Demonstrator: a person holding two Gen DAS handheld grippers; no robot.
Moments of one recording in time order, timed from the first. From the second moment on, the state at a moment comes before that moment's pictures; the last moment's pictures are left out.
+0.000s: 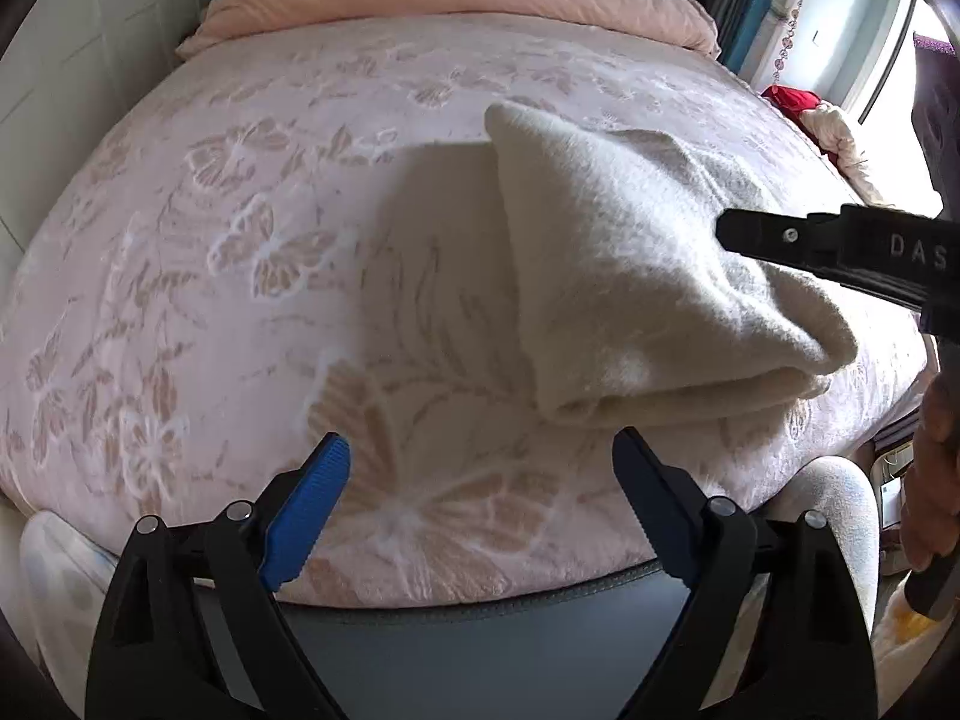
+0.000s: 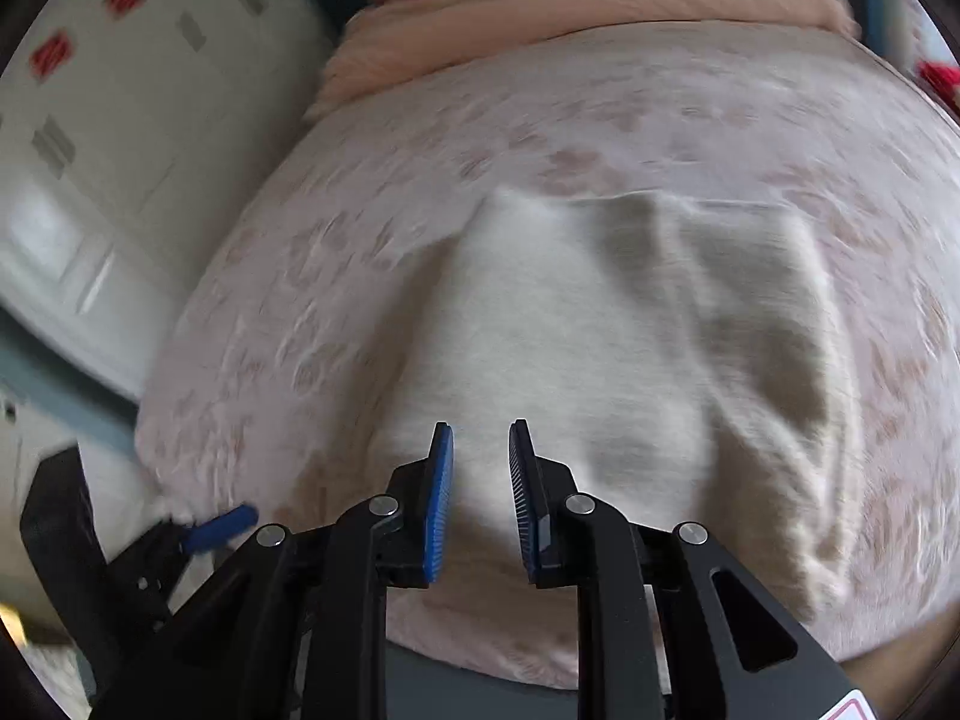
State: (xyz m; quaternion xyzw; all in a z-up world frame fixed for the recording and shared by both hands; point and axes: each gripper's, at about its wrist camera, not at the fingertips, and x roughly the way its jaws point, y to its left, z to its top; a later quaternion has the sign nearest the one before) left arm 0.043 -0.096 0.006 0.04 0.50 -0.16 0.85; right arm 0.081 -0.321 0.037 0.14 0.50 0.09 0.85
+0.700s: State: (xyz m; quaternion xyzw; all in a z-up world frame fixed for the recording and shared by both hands) left arm 0.054 -0.130 0.035 0.01 0.48 -0.21 0.85; right arm 0.046 -0.463 0.036 0.22 0.46 -0.07 0.86
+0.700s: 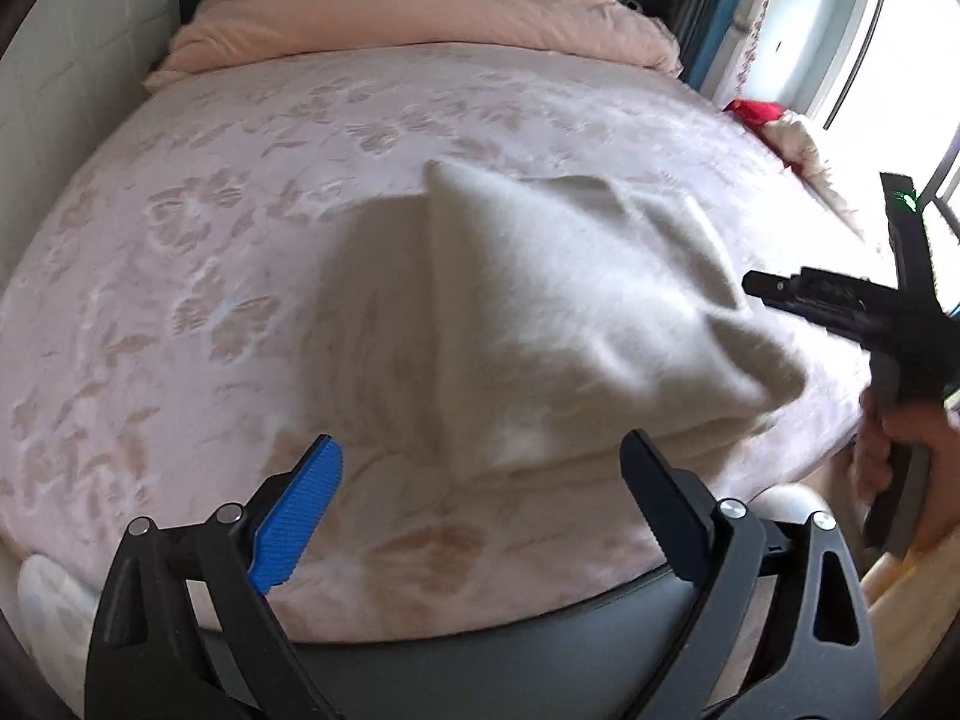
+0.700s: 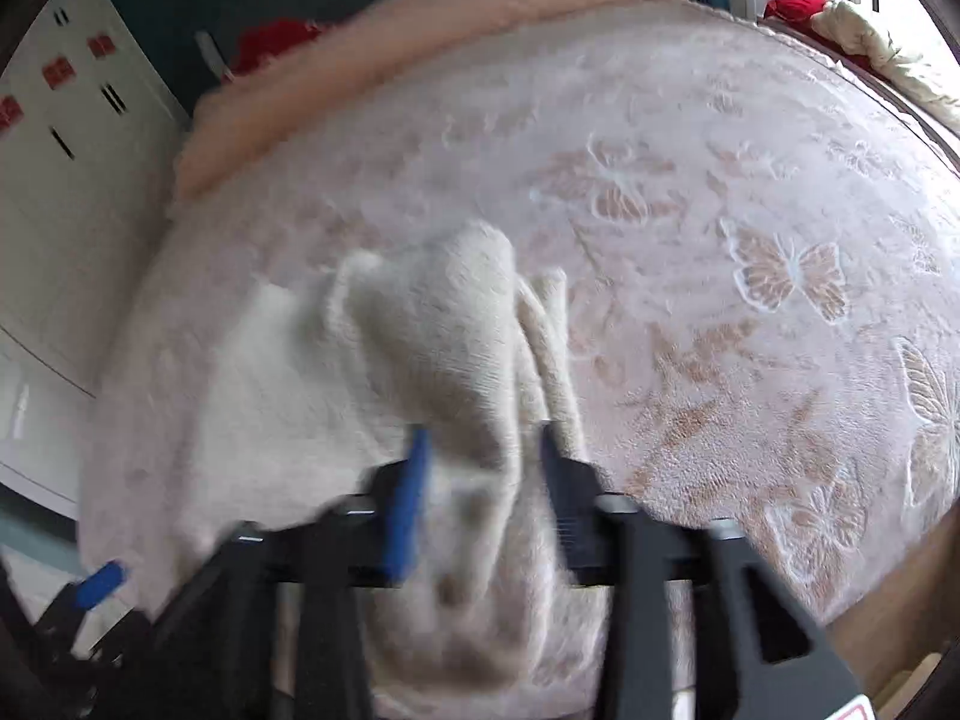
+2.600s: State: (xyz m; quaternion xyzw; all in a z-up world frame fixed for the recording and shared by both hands) left arm 0.099 -0.171 0.042 -0.08 0.61 -0.25 0.75; right arm -0.025 -0.432 0.033 0.38 0.43 -0.02 0.81
